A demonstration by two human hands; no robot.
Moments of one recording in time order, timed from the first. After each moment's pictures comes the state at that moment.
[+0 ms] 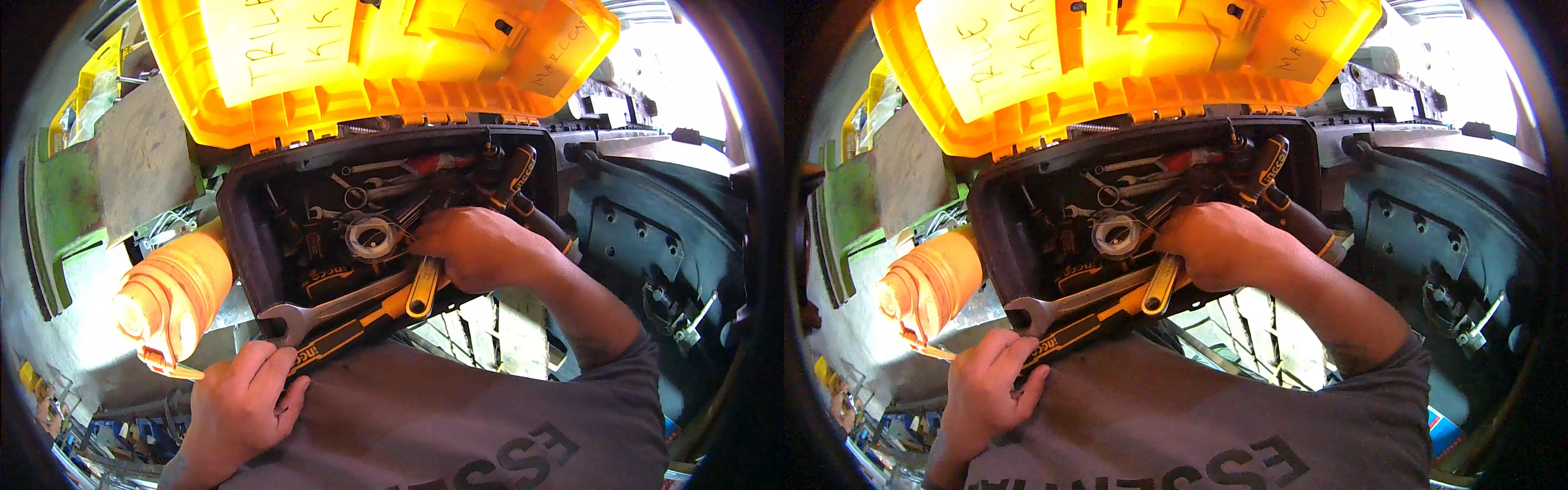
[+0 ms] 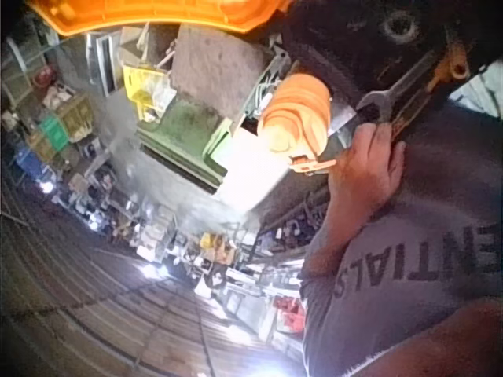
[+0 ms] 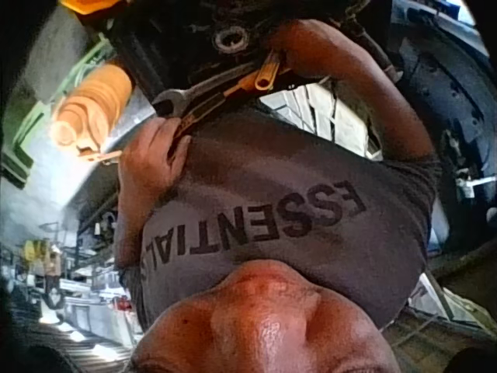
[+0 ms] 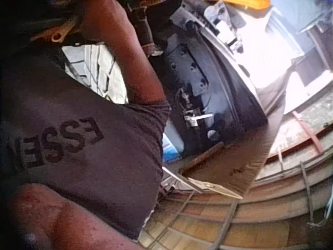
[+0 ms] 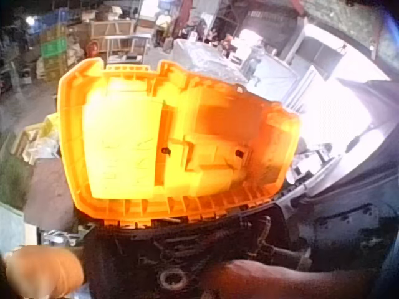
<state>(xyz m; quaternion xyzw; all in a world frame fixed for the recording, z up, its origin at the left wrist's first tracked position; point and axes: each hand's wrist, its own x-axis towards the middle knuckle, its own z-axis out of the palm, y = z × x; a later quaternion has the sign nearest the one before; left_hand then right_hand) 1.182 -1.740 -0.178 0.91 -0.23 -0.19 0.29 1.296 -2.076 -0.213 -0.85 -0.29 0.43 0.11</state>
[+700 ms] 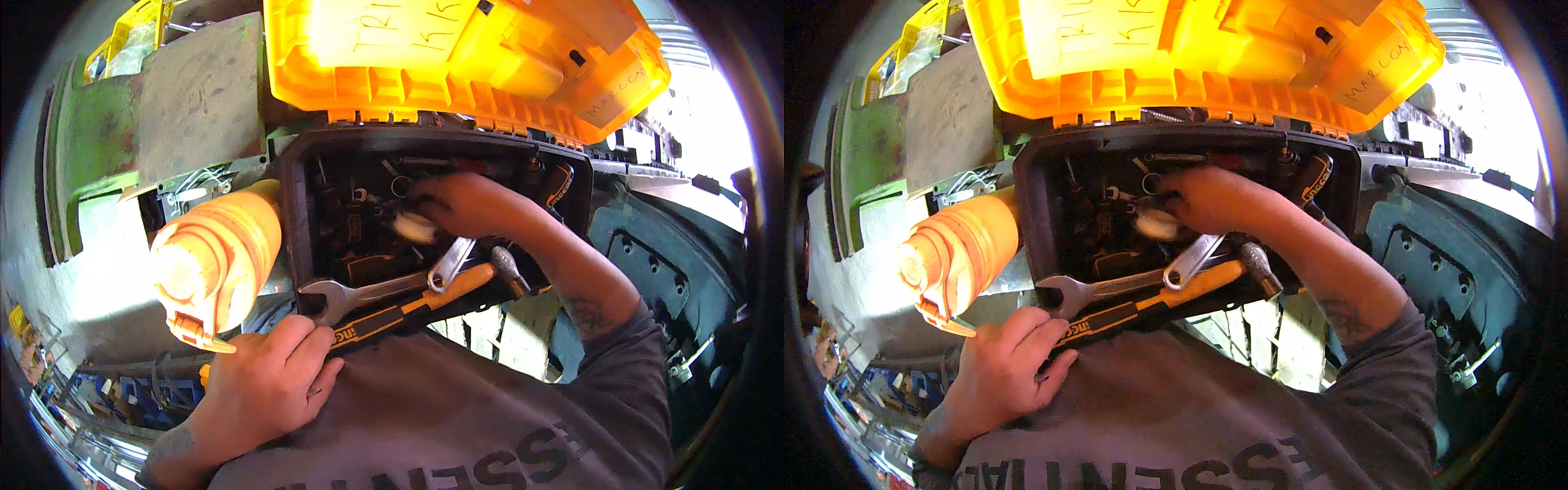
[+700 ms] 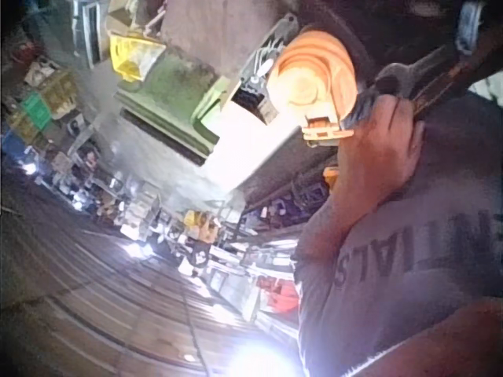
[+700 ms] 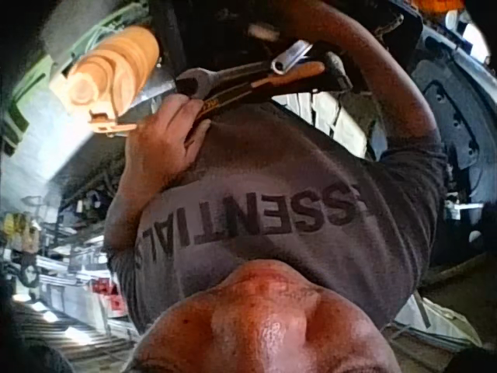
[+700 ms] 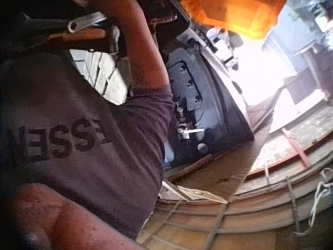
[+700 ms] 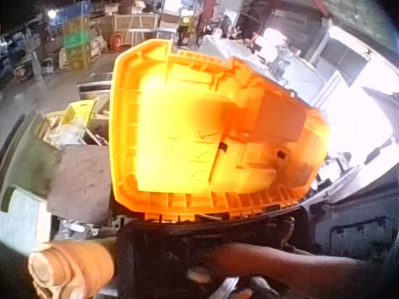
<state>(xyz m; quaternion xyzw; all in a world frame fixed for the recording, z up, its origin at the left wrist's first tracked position) 1.183 -1.735 -0.178 0.90 -0.22 -0.19 0.31 1.339 -2.032 -0.279 -0.85 -0.23 0.44 0.16</state>
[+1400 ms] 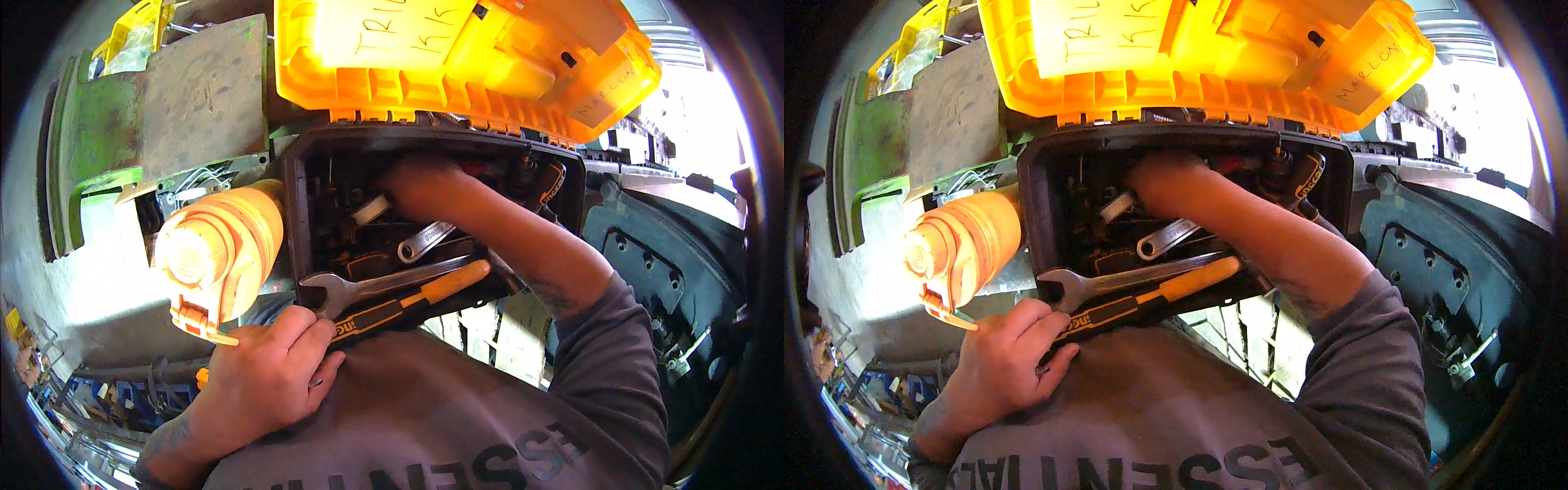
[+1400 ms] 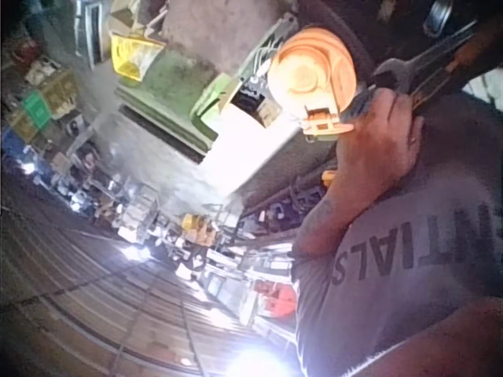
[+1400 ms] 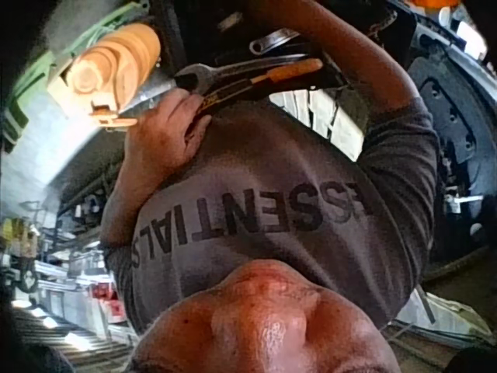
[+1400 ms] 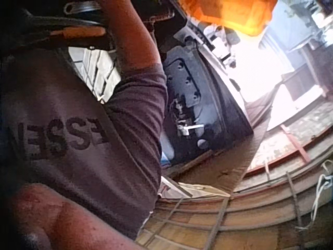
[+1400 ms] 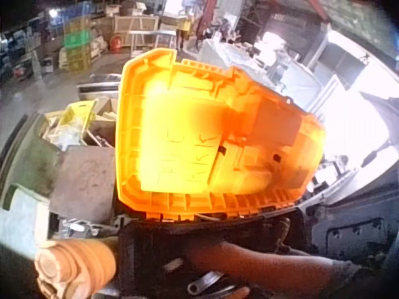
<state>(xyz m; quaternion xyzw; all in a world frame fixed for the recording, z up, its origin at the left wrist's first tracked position) 1.183 -1.734 -0.178 0.90 -0.21 -0.21 0.32 1.348 -1.990 -0.318 -0.86 -0.36 0.36 -0.03</state>
